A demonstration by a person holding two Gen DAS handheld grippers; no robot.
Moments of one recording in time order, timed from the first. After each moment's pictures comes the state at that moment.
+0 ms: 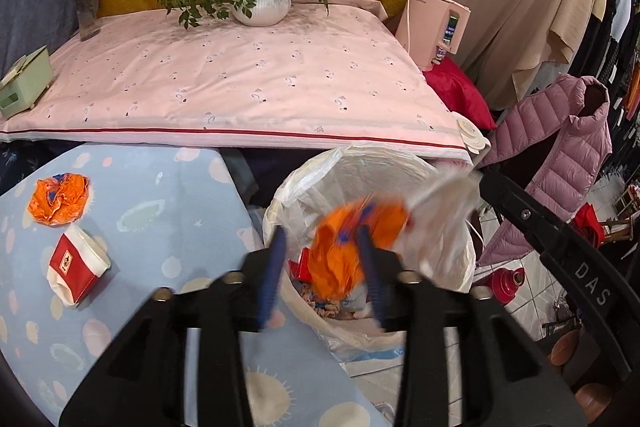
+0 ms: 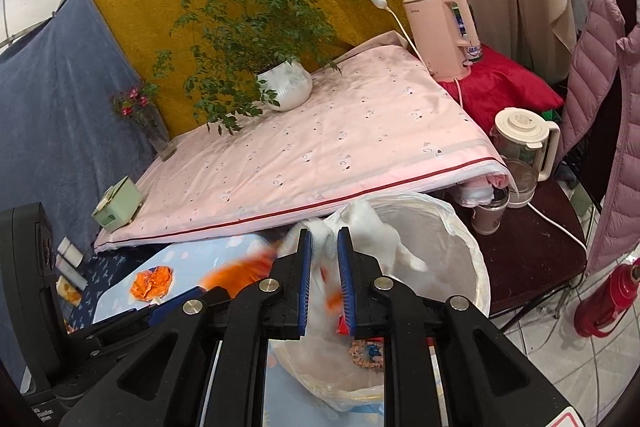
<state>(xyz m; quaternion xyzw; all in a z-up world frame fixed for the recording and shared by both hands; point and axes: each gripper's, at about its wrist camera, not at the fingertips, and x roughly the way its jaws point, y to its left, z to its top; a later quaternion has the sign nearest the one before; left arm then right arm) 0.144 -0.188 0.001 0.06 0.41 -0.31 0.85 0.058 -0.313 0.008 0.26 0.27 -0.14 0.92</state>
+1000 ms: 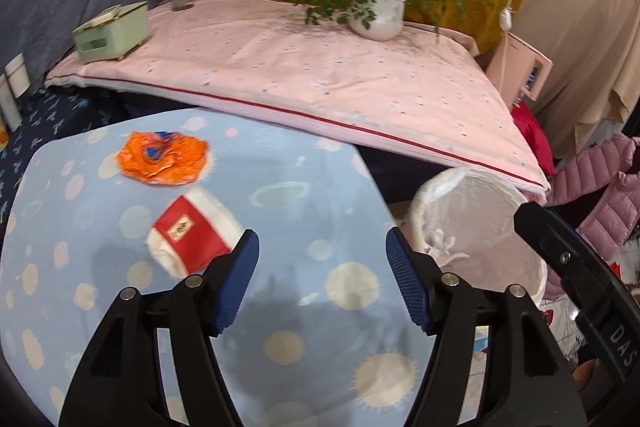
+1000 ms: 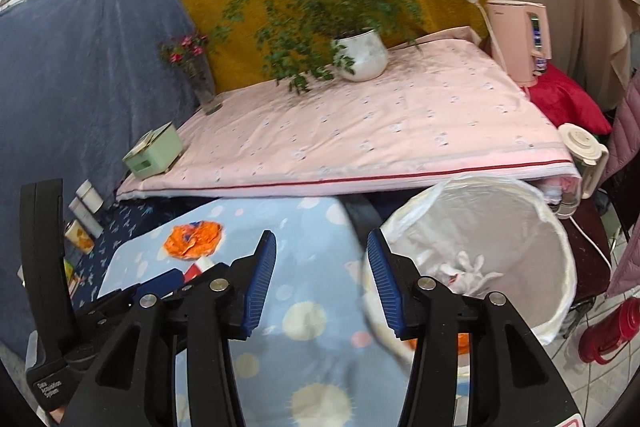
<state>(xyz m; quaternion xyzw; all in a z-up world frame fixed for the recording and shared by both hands) 0.179 -0.046 -0.005 0.00 0.42 -0.19 0.89 0.100 -0.195 0.016 0.19 0.30 -0.06 0.93</state>
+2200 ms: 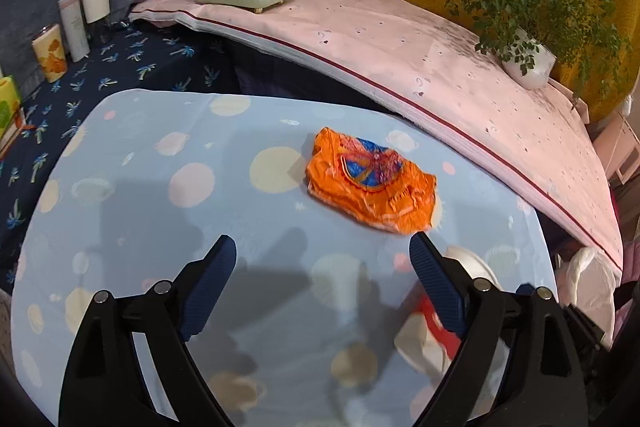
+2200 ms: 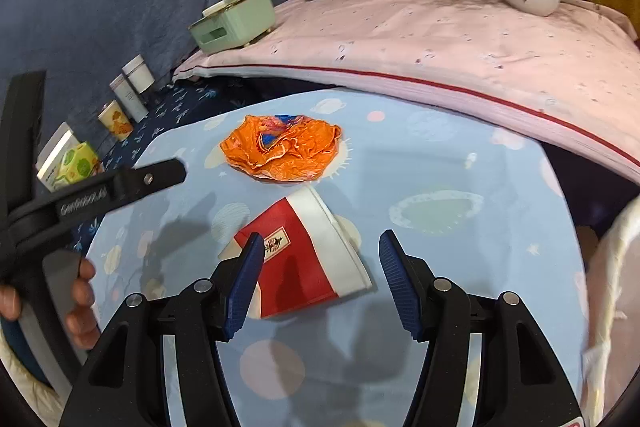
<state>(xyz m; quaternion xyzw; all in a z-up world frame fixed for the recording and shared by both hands) 0.310 0.134 -0.062 -0.07 0.44 -0.05 0.89 0.251 -0.054 -0.083 0.11 0.42 0.12 0.89</state>
